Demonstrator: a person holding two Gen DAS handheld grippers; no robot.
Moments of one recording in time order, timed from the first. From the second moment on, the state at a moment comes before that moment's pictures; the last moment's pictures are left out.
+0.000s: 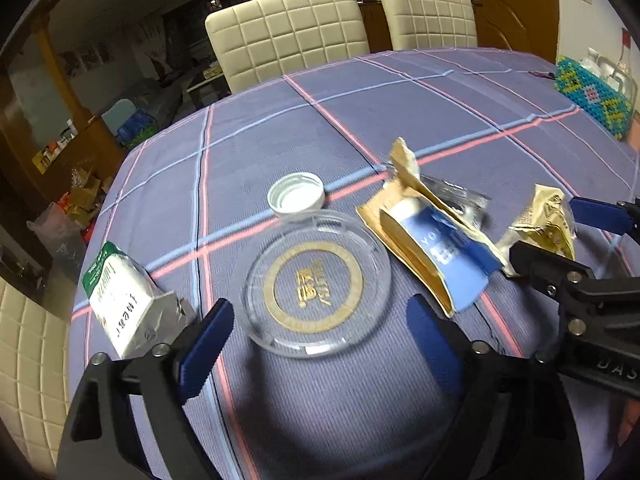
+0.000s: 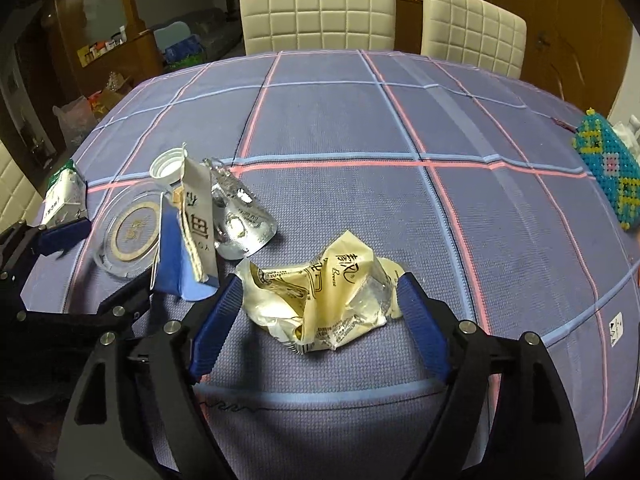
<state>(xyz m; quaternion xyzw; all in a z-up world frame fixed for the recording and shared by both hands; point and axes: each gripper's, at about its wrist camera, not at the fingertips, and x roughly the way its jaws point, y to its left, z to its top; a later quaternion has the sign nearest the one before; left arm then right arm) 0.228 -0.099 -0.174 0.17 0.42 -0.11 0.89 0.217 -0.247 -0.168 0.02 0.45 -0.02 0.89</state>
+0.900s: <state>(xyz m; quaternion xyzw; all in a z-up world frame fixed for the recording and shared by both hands) 0.231 -0.091 -0.174 0.15 0.41 -0.11 0.90 0.218 -0.240 -0.170 0.01 0.44 -0.02 0.90</state>
